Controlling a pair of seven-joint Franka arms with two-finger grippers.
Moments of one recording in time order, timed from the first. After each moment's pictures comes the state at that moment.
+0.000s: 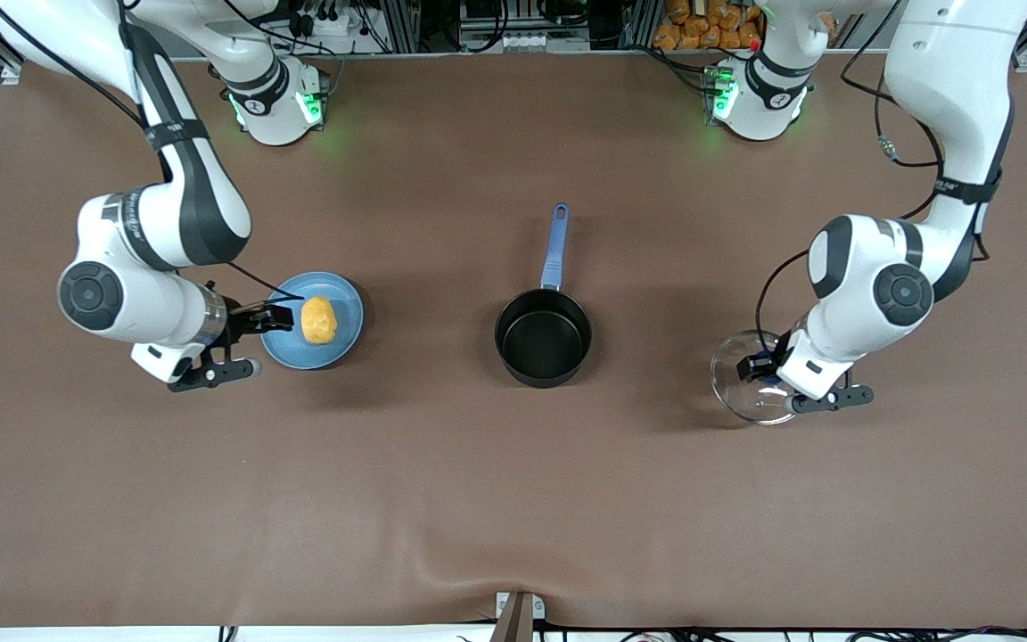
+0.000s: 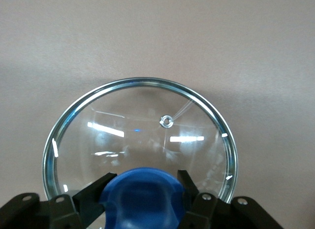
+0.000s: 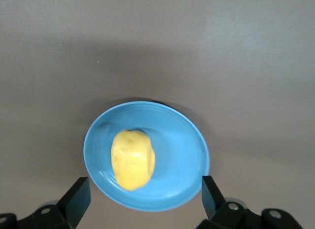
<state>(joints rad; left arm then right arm) -0.03 0.45 -0.14 -1.95 -0.01 2.43 -0.29 0.09 0.32 0.08 -1.93 0.10 2.06 -0.06</state>
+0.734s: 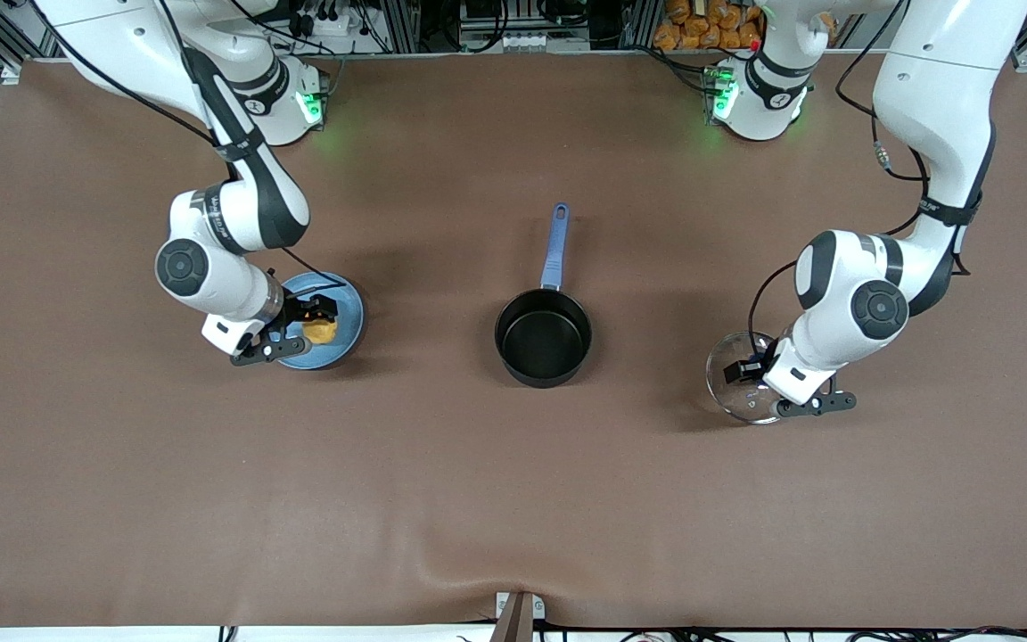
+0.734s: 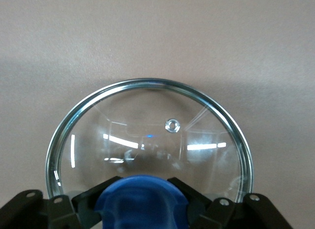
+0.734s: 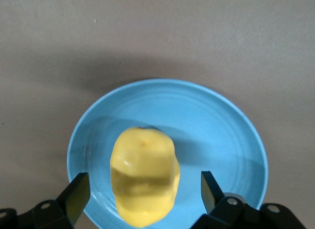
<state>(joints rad) -0.03 0.51 -0.14 -1.95 0.03 2.46 -0.29 0.16 0.33 0.08 -2.20 0.12 2.40 -0.05</state>
